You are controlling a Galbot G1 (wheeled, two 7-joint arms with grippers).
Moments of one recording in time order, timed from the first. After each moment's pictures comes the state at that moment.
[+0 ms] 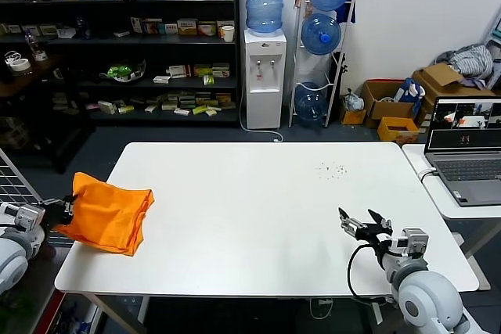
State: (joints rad) left arm 1.35 -0.38 -0.49 -1.67 -0.73 0.27 -0.12; right arm -1.34 0.91 0.44 2.02 0.87 -0.42 0.32
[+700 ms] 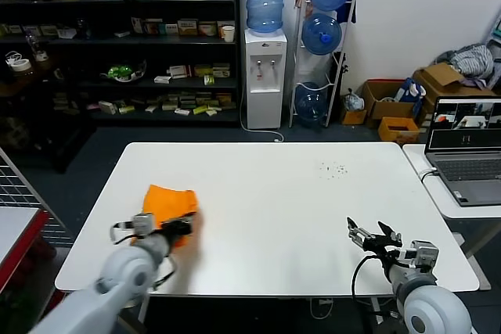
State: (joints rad) left arm 0.93 -0.91 0.04 -1.80 -1.14 0.39 -0.45; right arm -1.46 0.98 0.53 2.09 0.86 -0.45 0.37
